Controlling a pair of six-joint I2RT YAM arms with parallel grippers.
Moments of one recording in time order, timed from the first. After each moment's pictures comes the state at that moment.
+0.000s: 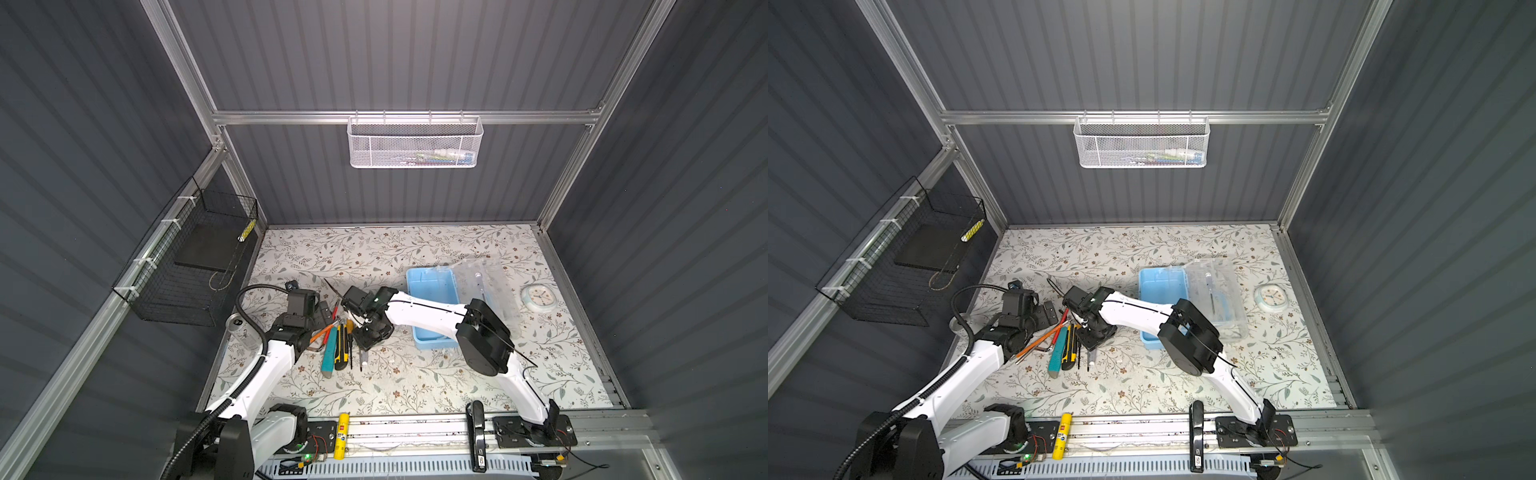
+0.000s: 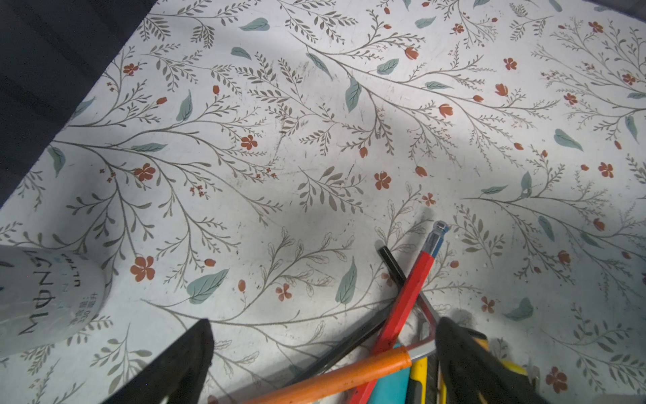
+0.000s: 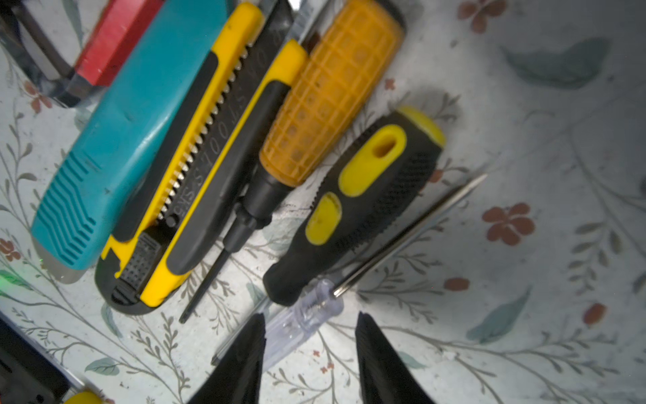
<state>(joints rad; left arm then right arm) -0.19 1.08 0.58 -0.33 -0.27 -0.40 1.05 2.31 1.90 -0.93 -0.12 0.31</state>
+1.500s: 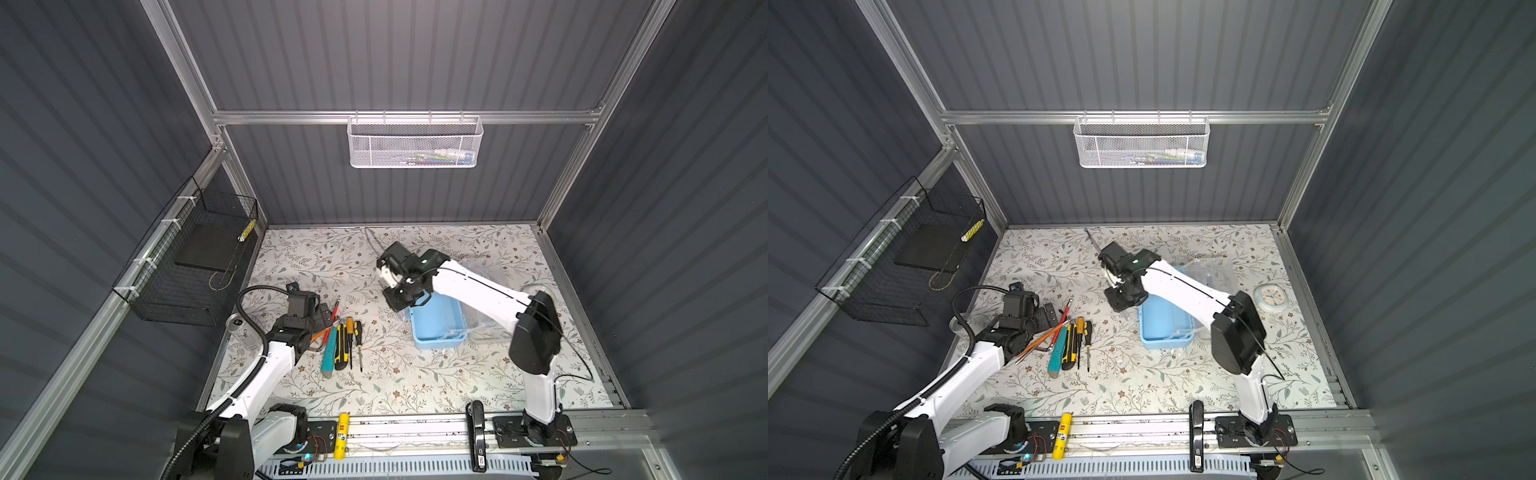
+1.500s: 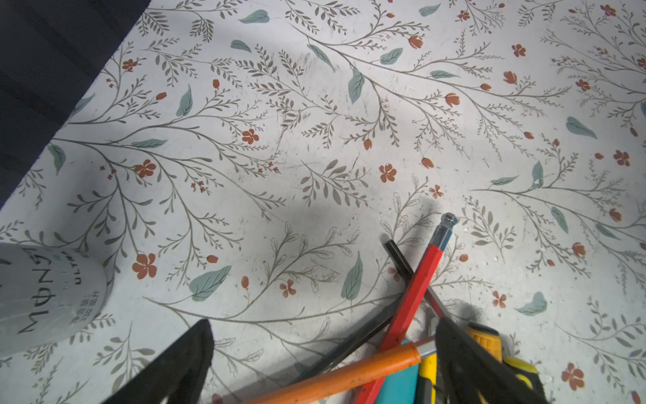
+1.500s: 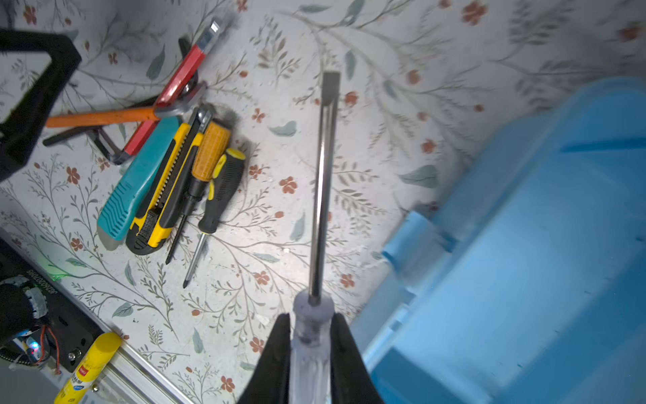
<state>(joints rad) -0.19 1.08 0.56 -0.32 -0.28 -0.38 0.81 1.95 1.80 -1.01 -0.08 0.23</state>
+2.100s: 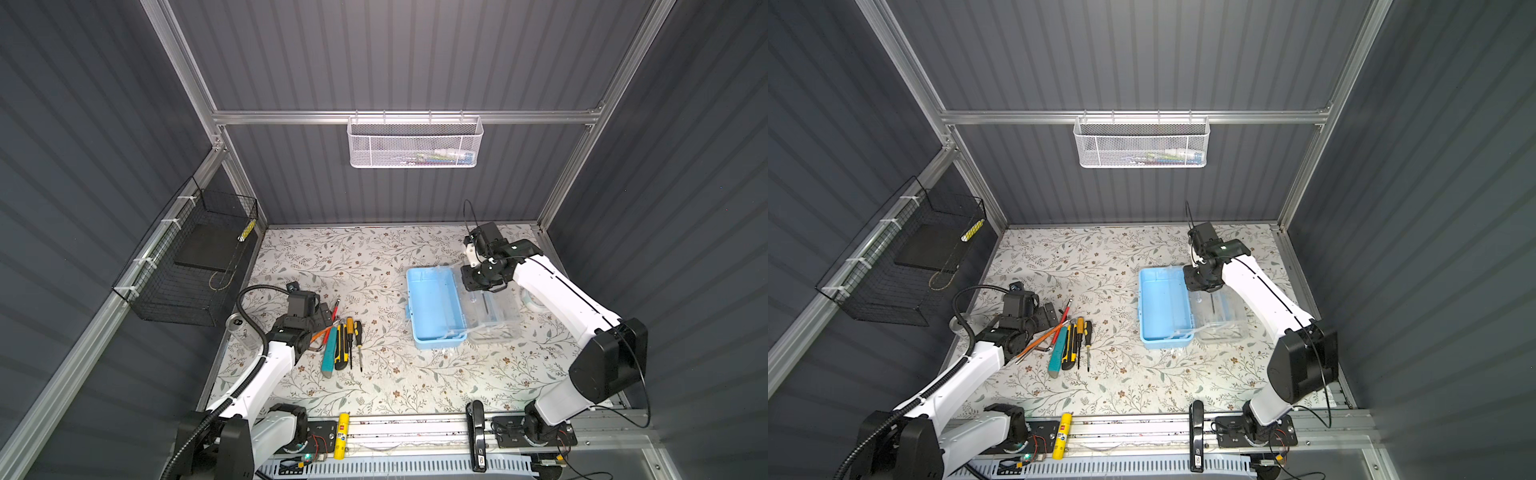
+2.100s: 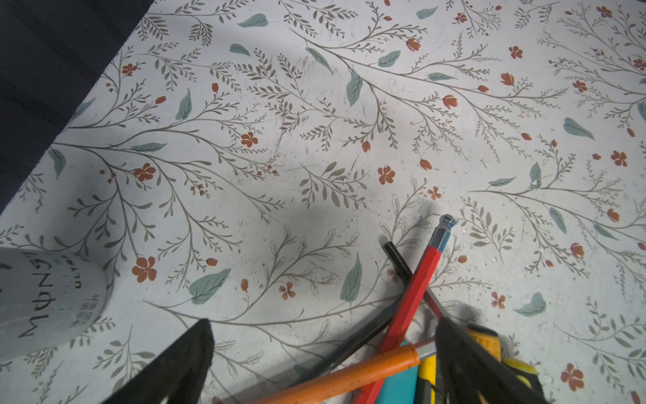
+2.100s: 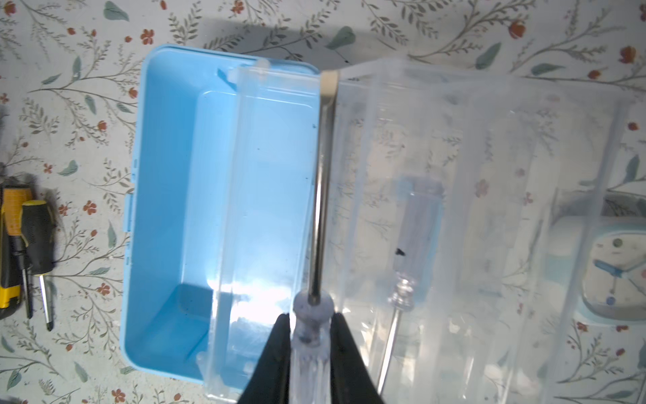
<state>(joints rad) -0.19 1.08 0.56 -0.31 -0.28 -0.37 0.37 1.59 1.44 -1.01 0.01 0.18</state>
